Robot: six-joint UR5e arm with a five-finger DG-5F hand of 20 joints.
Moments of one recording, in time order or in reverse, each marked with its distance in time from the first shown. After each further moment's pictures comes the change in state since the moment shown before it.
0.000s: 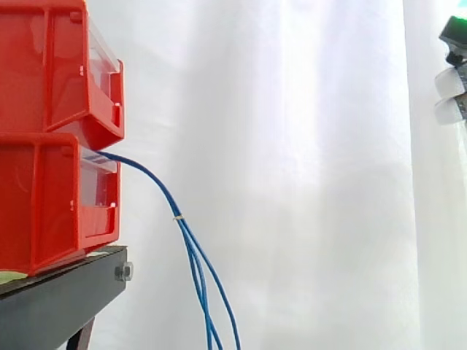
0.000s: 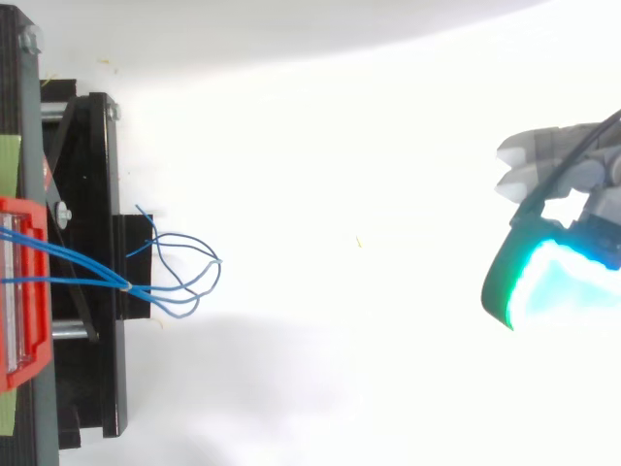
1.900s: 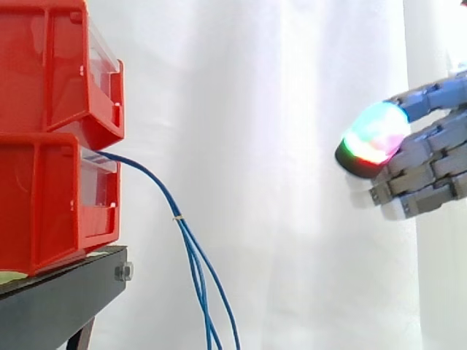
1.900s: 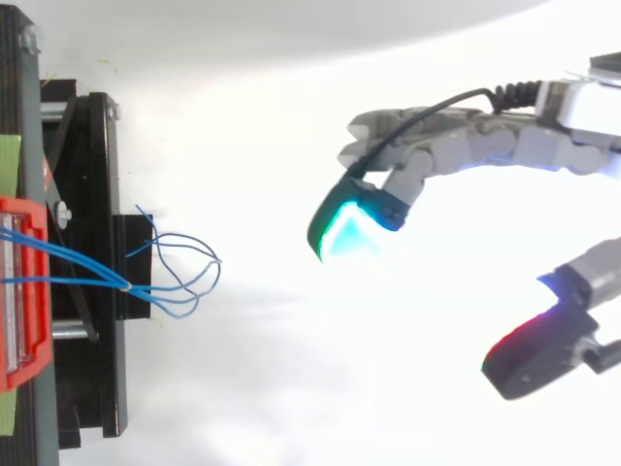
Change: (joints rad) arm 0.044 -0.175 -0.001 0.224 0.174 -0.186
